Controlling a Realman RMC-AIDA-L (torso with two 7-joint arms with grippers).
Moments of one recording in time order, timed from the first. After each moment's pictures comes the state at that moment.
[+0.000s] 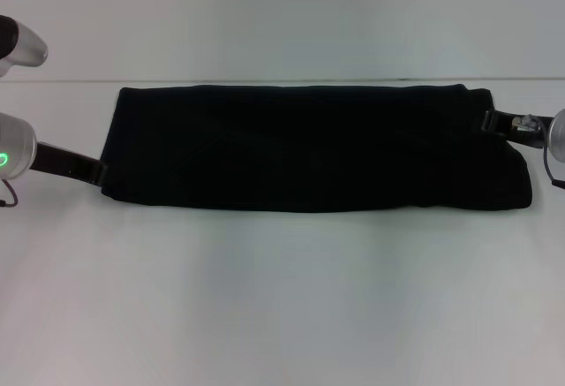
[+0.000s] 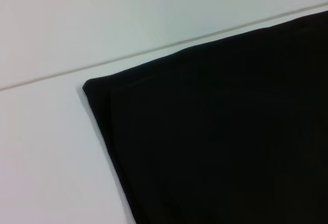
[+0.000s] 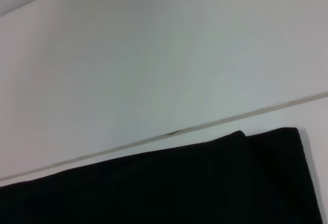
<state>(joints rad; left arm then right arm) -0.70 -2.05 0.81 0.89 2.67 1.13 -2.29 0.85 2.01 -0.63 -0.31 -2.25 -0.56 2.21</state>
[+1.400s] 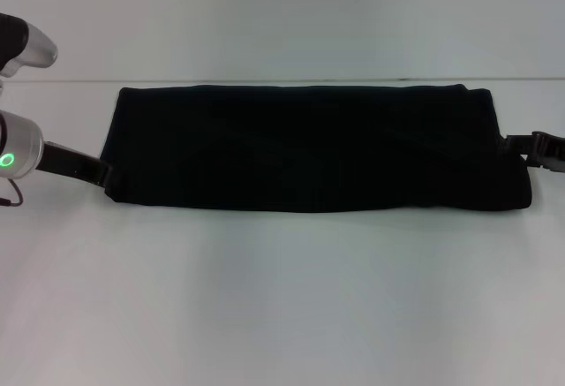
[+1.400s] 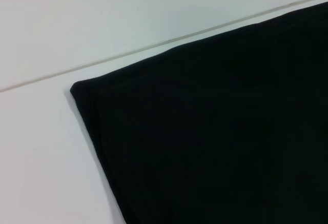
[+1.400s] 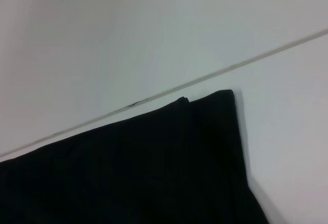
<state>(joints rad) -0.71 -2.05 0.83 0.88 2.67 1.13 -2.28 0.75 1.92 -0.65 -0.35 -2.26 -0.77 2.30</state>
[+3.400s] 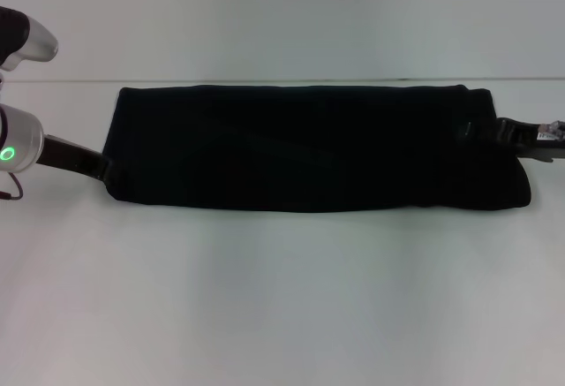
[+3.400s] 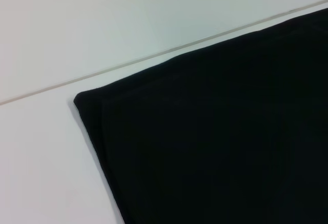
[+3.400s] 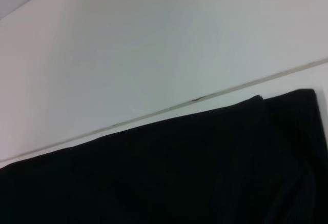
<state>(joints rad) -0.71 -2.05 0.83 0.88 2.67 1.12 -2.27 0.79 1.96 -0.65 -0.39 -2.26 -0.83 2.29</state>
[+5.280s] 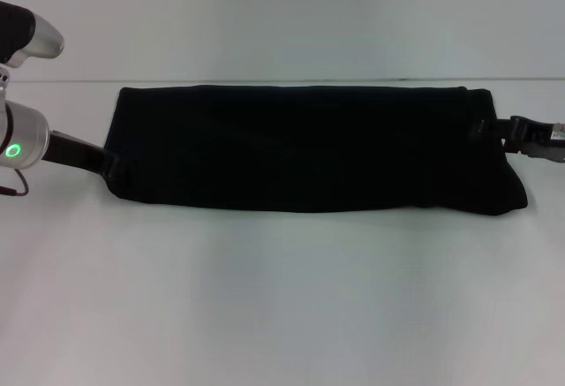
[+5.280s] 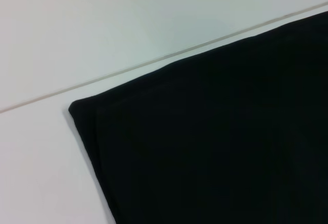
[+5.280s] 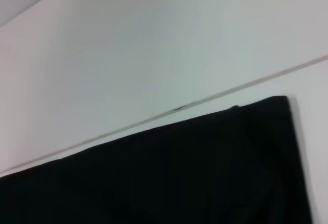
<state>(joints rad) -0.72 -2.06 0.83 0.88 2.67 1.12 -2.27 0.76 1.96 -0.63 -0.42 -2.25 -0.85 2.30</state>
